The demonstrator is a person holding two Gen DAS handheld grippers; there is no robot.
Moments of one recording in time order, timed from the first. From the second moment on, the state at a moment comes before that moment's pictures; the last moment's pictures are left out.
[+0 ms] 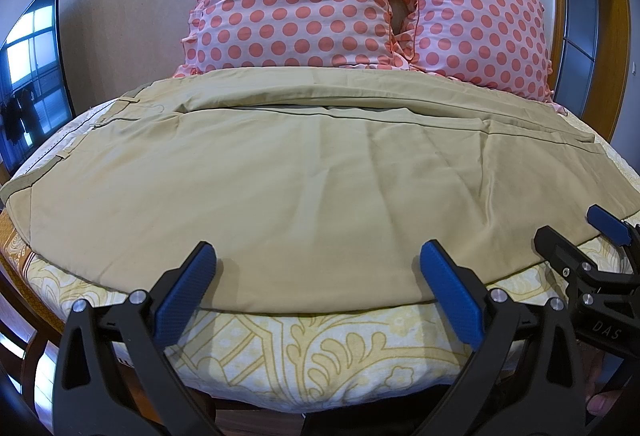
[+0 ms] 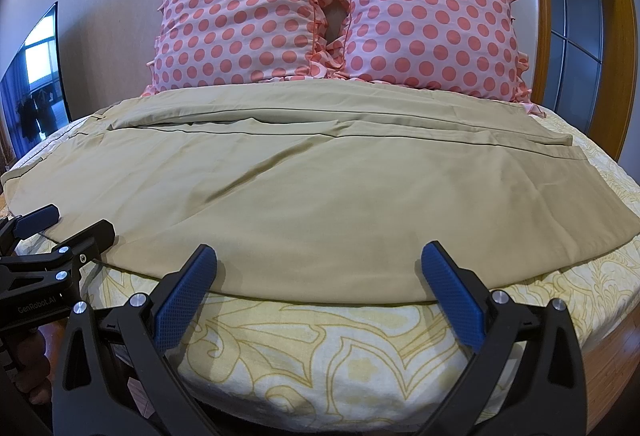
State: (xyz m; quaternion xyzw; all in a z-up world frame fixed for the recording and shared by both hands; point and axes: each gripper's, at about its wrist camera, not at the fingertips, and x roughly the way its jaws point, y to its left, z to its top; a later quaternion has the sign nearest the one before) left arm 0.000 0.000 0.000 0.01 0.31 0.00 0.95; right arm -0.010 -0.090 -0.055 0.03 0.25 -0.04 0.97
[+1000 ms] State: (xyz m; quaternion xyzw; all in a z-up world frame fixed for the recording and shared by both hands) left arm 0.000 0.000 0.000 0.01 0.31 0.00 0.95; right arm -0.010 -0.091 -0.054 0.03 0.24 -0.04 0.97
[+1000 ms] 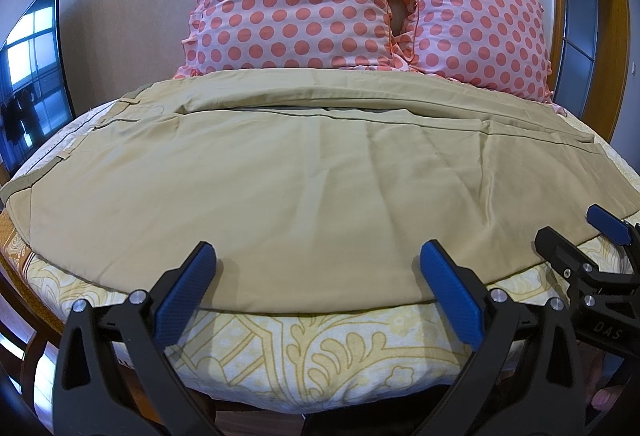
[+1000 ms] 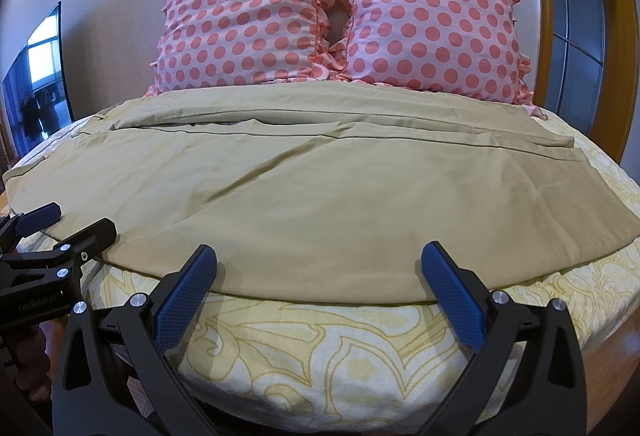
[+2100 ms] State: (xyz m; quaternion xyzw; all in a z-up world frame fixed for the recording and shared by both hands) left arm 0.119 0.005 0.076 -0.01 0.27 0.01 0.96; right arm 0.311 -0.435 -0.012 0.24 0.36 -0.37 0.82
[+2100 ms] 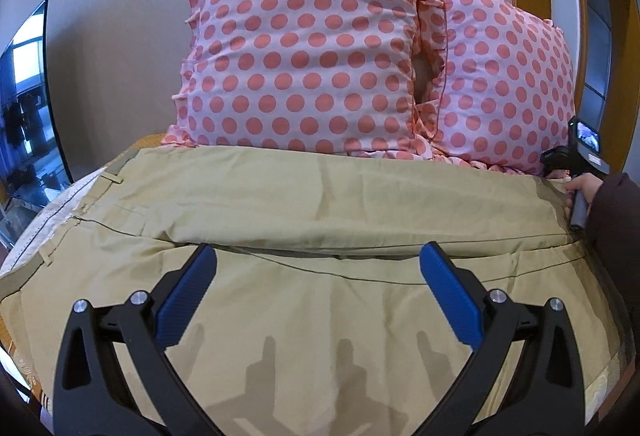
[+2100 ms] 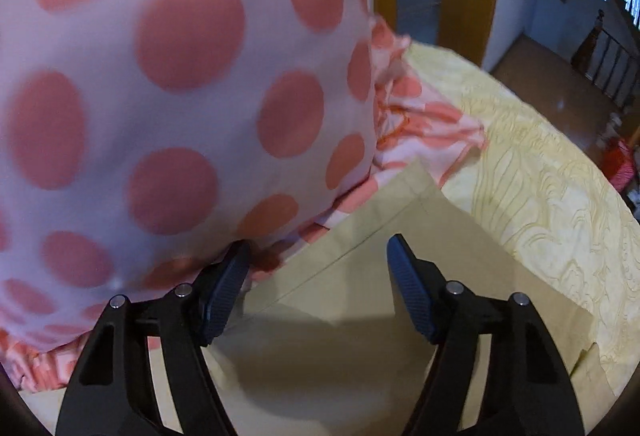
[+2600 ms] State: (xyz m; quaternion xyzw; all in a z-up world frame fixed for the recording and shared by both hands) left arm 0.100 0.022 0.076 -0.04 0.27 0.01 0.96; right arm 0.188 -0.436 -0.011 0.33 0.23 -0.27 0.87
